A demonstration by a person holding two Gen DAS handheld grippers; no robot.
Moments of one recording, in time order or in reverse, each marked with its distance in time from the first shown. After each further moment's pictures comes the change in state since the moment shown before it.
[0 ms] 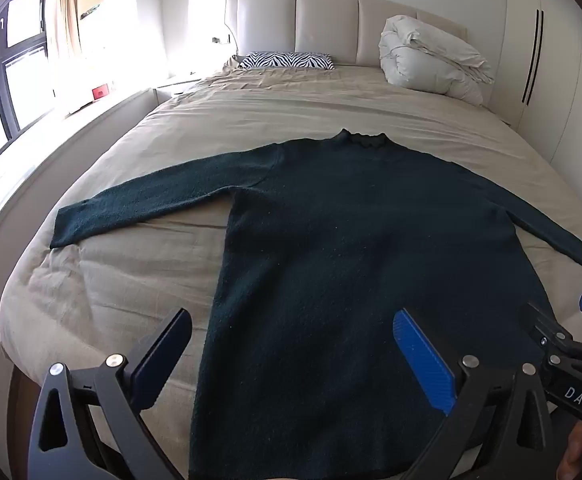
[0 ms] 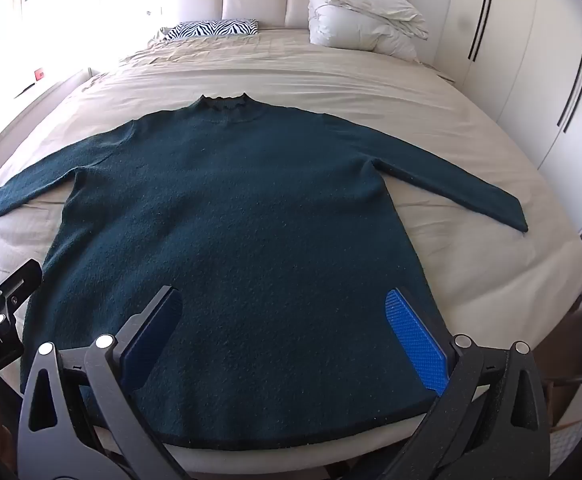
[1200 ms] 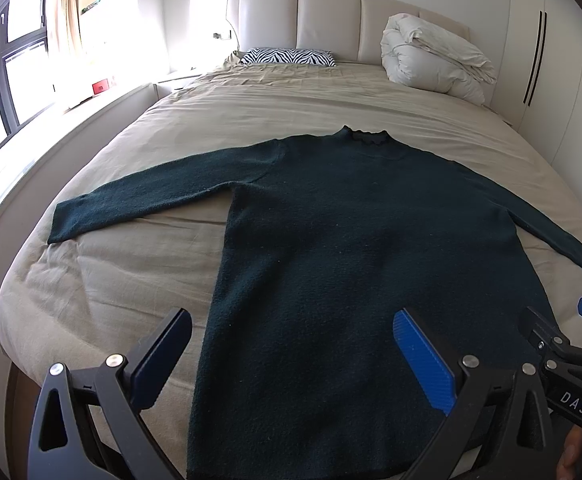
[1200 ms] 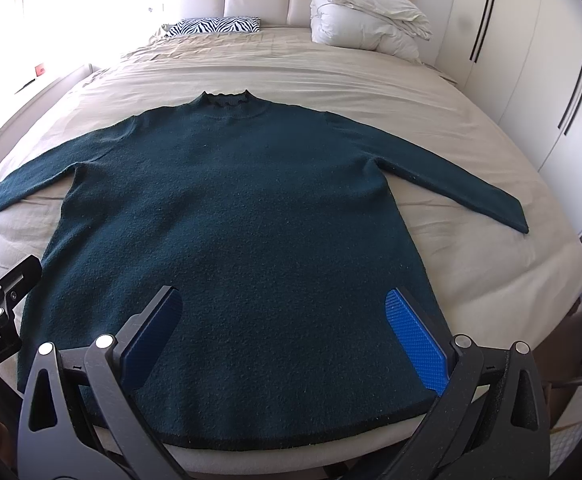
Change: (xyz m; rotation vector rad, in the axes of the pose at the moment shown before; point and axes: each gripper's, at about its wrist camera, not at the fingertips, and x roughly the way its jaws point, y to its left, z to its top) left arm 0.004 0.003 -0.005 -0.013 0.013 -0.007; right arm 0.004 0.004 -0.001 -0.009 0.004 -0.007
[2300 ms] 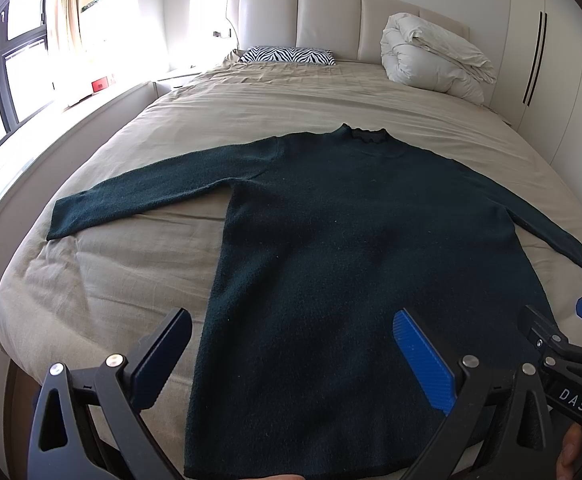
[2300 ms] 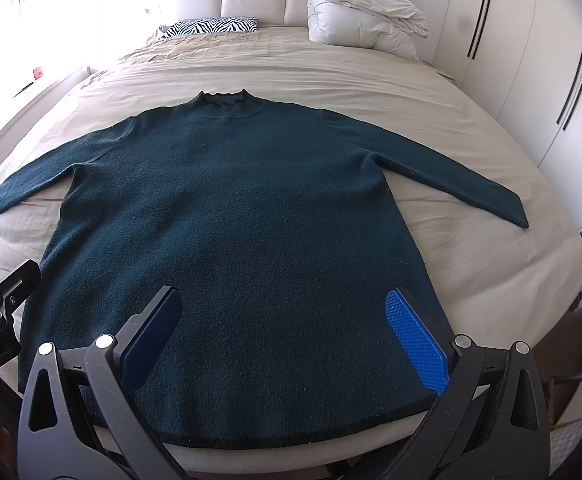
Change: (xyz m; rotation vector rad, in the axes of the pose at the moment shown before) left arm 0.003 -0.003 -0.001 -0.002 0.004 -0.001; right arm 0.000 -0.004 -0.002 0.008 0.000 0.002
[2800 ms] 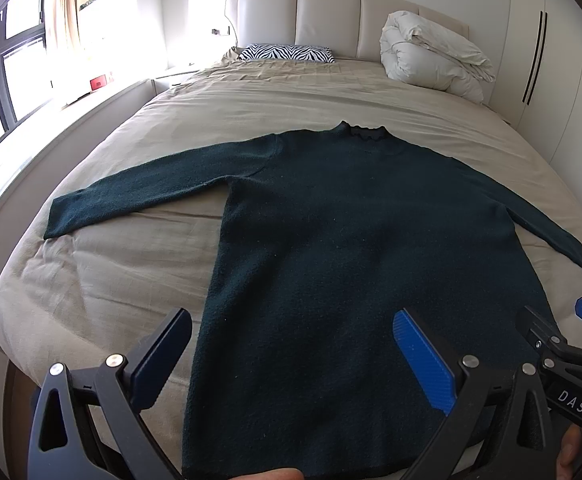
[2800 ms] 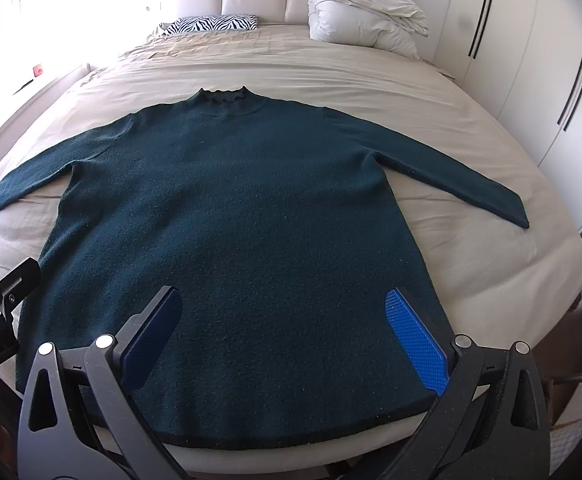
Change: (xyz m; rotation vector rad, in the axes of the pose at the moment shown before) left arm 0.001 -0.004 -0.004 0.000 0.007 -0.004; right arm 0.001 0.001 -0.002 -0.005 0.005 -0.004
